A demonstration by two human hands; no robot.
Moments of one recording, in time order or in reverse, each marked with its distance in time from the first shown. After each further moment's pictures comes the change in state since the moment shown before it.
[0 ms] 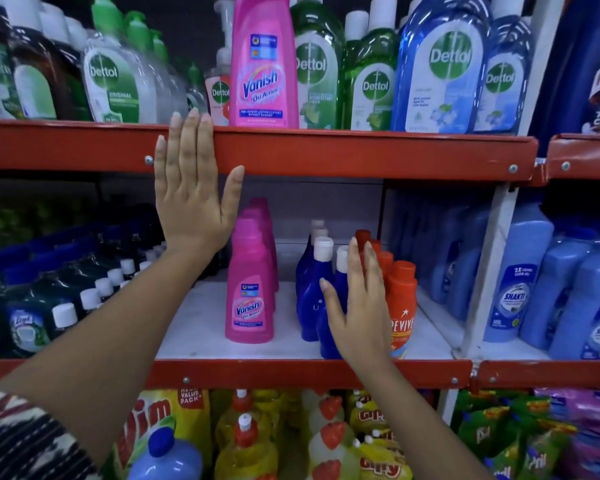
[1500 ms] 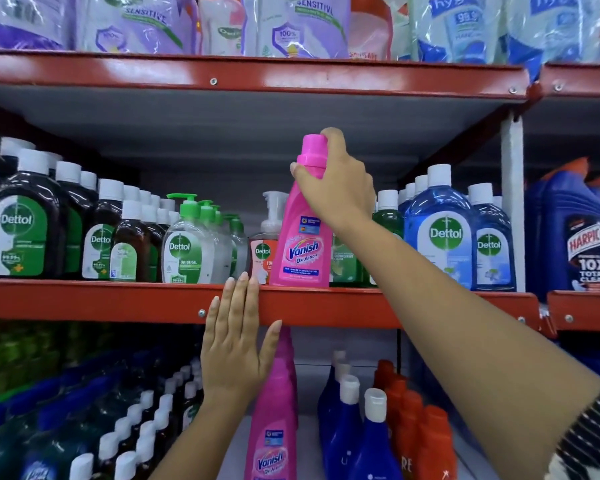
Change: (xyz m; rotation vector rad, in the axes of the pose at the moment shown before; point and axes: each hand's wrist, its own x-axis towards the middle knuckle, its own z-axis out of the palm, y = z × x) left_hand 0.002 0.004 -0.006 -0.073 -0.097 -0.051; right_hand 0.269 -0.197 -0.107 0.153 0.226 -0.176
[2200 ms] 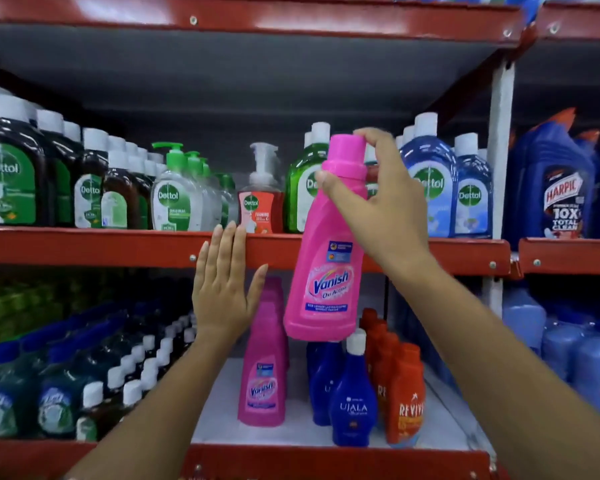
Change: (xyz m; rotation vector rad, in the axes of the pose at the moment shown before) left_hand -0.004 -0.002 -0.001 0.011 0.019 0.034; right_hand -0.107 0.022 -0.071 0.189 0.031 0.060
